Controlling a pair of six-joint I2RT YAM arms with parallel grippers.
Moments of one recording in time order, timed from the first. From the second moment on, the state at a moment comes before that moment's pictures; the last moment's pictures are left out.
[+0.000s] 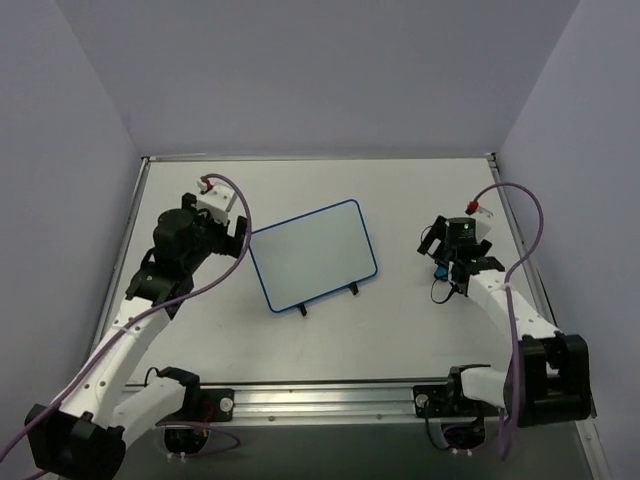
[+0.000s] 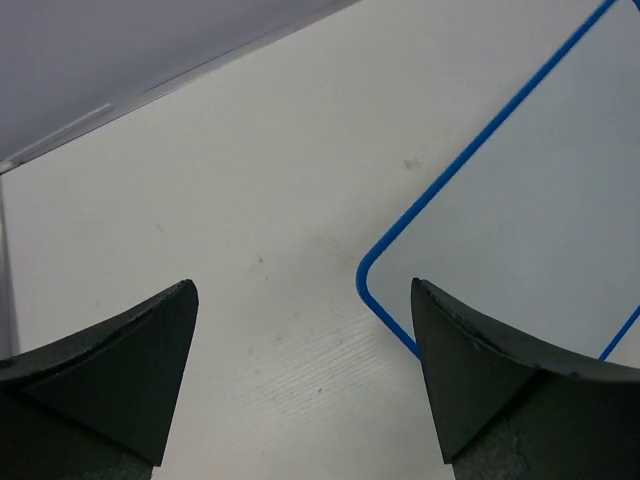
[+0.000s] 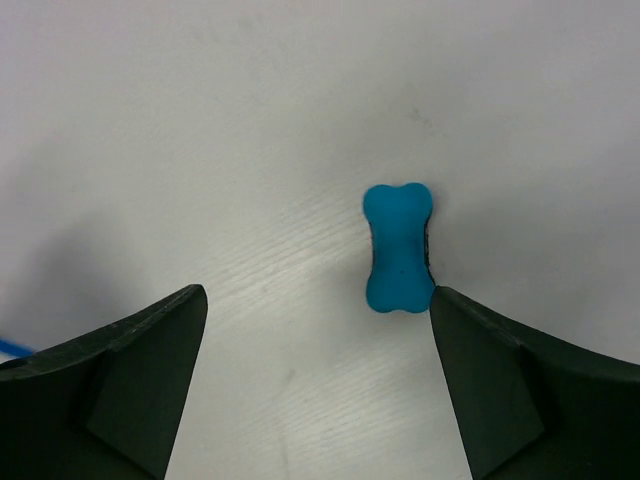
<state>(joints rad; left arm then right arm) -0.31 0.99 0.85 -0.16 0.05 0.18 0.07 1.25 0.66 -0.17 0.26 0.55</state>
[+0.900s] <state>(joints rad) -0.33 0.34 1.00 -0.73 -0.68 -0.14 0.30 0.61 1.23 -0.85 0.57 0.27</state>
